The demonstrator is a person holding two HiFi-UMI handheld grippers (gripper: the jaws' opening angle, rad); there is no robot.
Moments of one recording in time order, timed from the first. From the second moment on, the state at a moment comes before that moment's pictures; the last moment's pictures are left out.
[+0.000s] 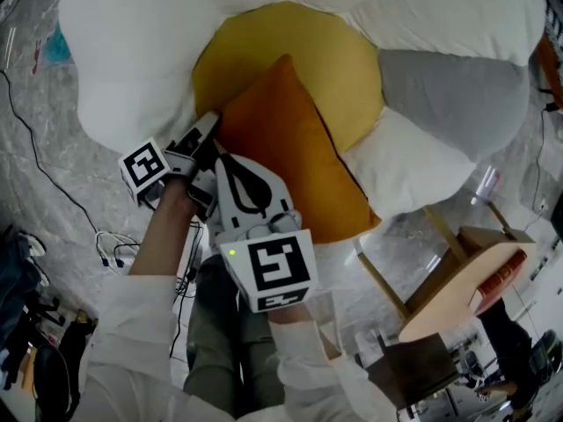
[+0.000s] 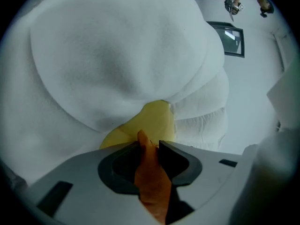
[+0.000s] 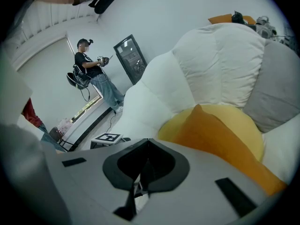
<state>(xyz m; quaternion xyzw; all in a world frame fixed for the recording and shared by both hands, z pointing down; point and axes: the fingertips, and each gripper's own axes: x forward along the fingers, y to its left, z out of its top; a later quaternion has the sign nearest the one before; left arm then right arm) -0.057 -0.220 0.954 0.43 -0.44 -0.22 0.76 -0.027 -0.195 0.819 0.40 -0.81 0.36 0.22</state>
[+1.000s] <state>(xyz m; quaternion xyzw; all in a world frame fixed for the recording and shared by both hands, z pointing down) -0.024 -0.215 0.806 0.51 -0.45 -0.23 0.70 0.026 -0.230 0.734 0.46 -0.81 0.31 0.21</state>
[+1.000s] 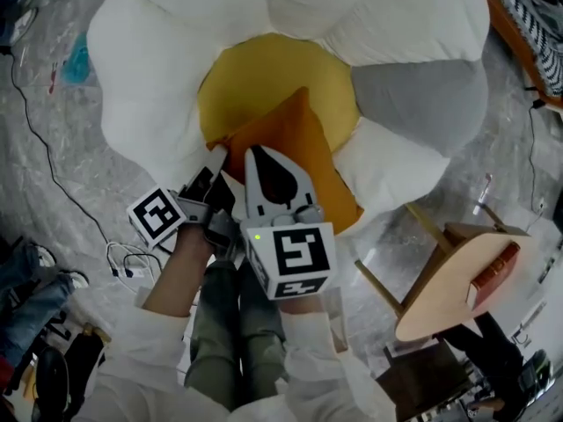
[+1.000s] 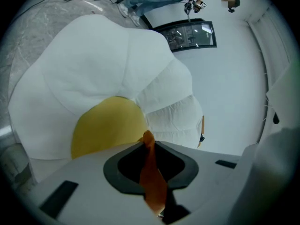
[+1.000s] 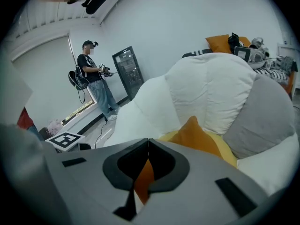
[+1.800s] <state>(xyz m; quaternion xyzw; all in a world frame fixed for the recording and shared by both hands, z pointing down) -0.018 -0.223 0.664 0.56 -0.45 -0.25 0.65 0.038 -0.221 0.595 0.47 -0.82 0.29 0.17</state>
